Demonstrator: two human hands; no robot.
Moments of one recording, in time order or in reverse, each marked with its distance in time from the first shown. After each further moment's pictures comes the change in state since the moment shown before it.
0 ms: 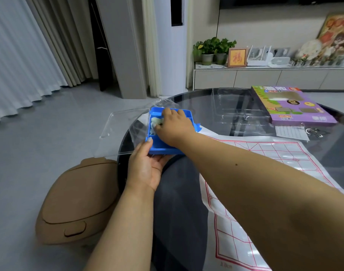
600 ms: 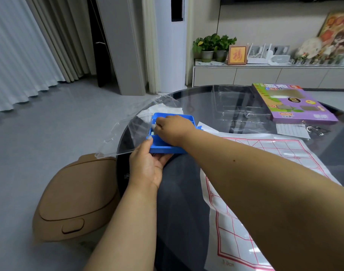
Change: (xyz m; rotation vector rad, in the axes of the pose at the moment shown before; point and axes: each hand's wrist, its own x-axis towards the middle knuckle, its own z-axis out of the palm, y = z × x) left_hand 0.002 -0.006 0.002 -0.015 0.111 0.018; right_hand 0.000 0.004 0.001 -0.095 -0.204 -0.105
